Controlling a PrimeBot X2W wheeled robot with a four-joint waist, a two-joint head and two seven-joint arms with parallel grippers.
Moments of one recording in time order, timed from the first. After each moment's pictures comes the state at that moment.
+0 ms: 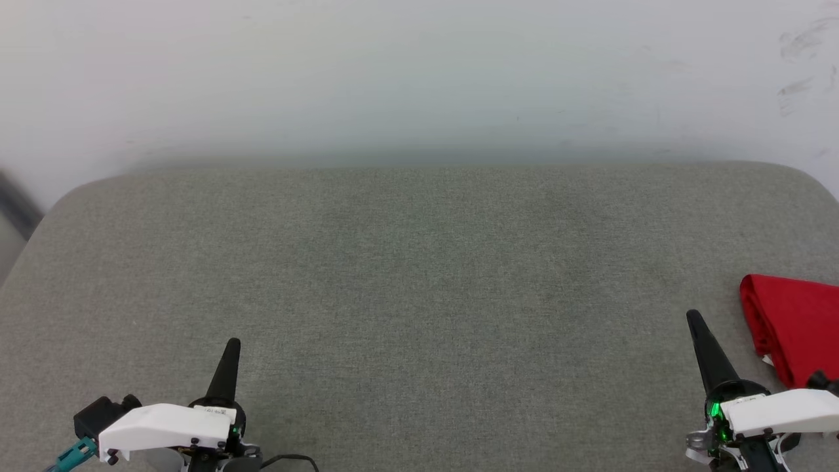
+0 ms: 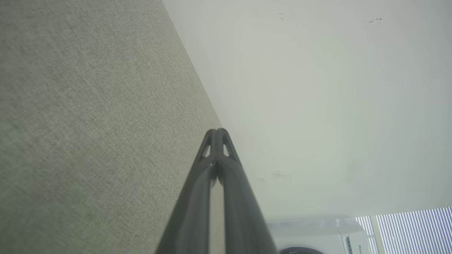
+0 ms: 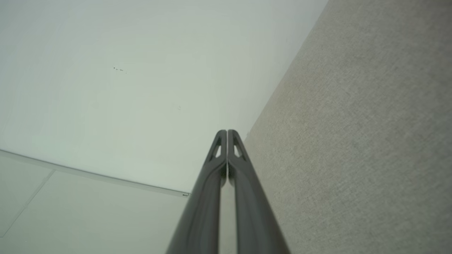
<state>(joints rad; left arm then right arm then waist) -0.05 0.09 0.04 0.24 -1.31 -0.07 0.03 -0.03 -0.06 -0.08 0.17 1.27 0.13 0.08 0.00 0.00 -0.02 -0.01</state>
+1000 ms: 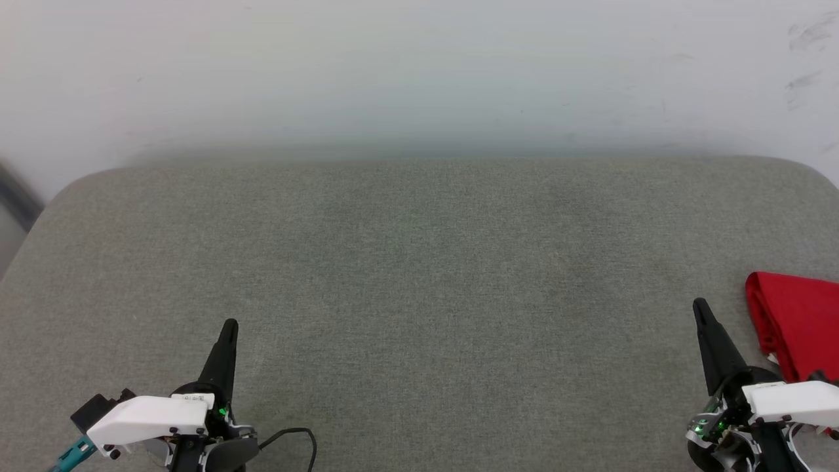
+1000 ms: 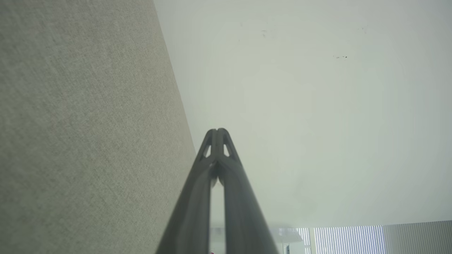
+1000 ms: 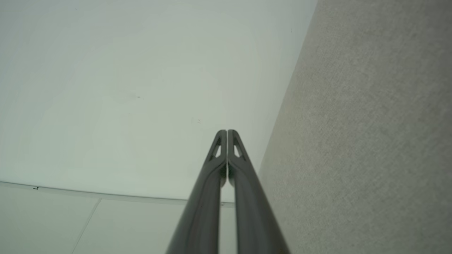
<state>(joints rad) -0.09 0.06 0.09 0.24 -1.52 -0.11 0.09 -0.08 -0.06 -0.10 0.22 1.51 0.13 0.10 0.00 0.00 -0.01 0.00</state>
